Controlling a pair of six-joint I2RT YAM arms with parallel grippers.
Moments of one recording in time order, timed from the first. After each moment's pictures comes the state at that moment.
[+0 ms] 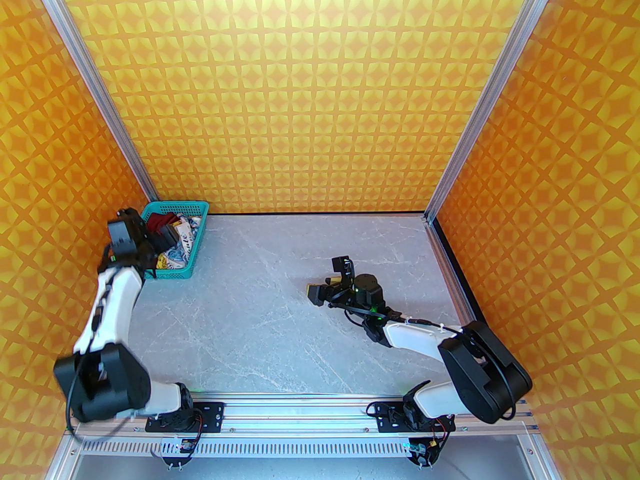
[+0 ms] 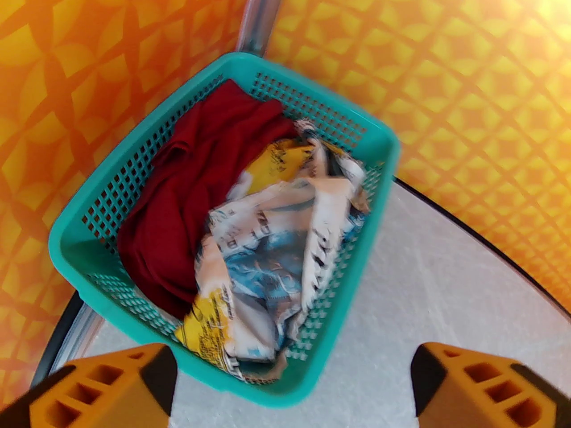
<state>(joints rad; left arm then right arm) 0.34 1.54 1.39 -0.52 0.07 -0.31 0.49 1.47 0.53 0.62 -0.29 0.41</state>
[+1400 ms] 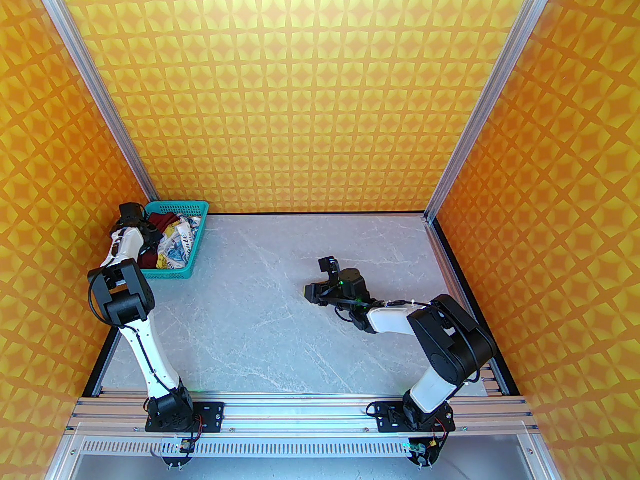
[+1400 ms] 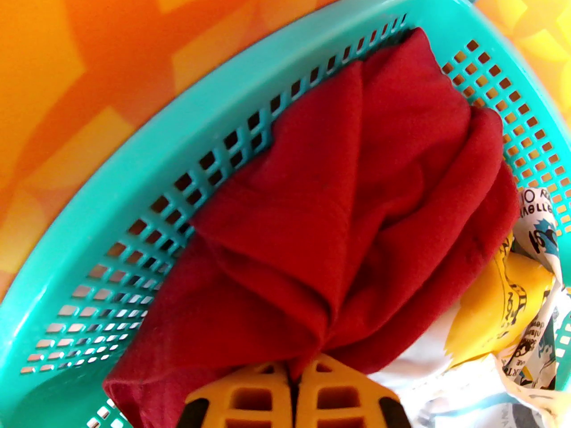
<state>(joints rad) 0.41 2.21 1.89 -0.55 -0.06 -0.42 0.51 1.68 0.66 0.58 -0.37 0.43</state>
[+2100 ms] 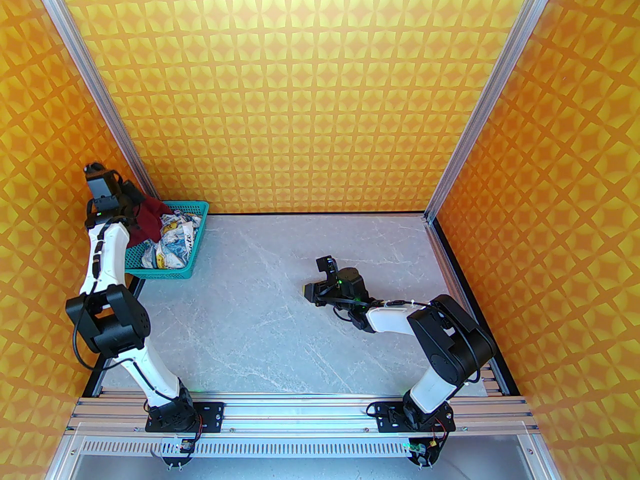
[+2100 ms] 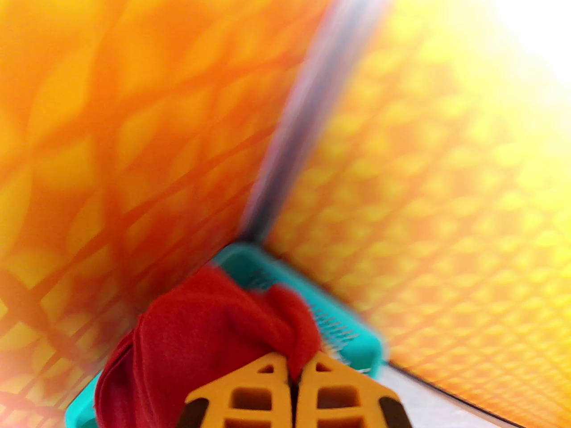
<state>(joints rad) 0.33 1.84 1.94 -0.33 0.00 -0.38 0.52 1.69 0.68 0.57 -0.39 0.43</state>
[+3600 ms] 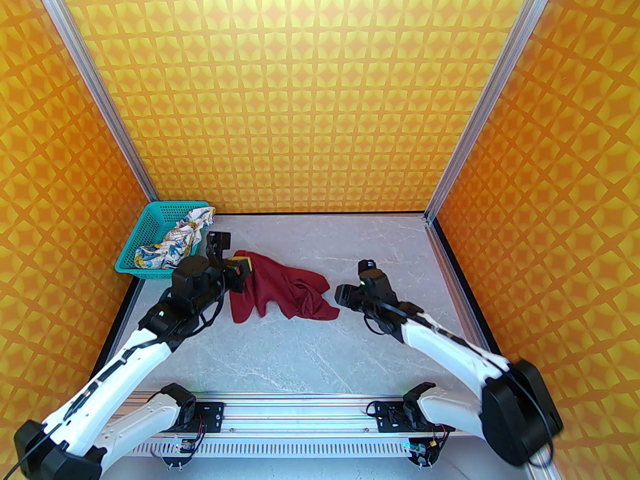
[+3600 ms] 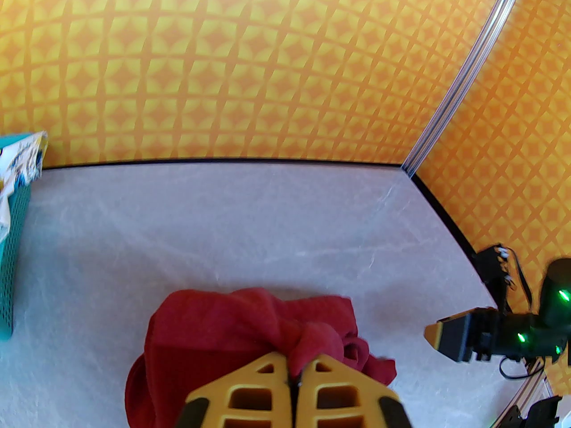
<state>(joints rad) -0.48 0.95 0.85 -0.22 0.03 -0.36 0.45 1.31 0.71 -0.25 -0.01 0.62</state>
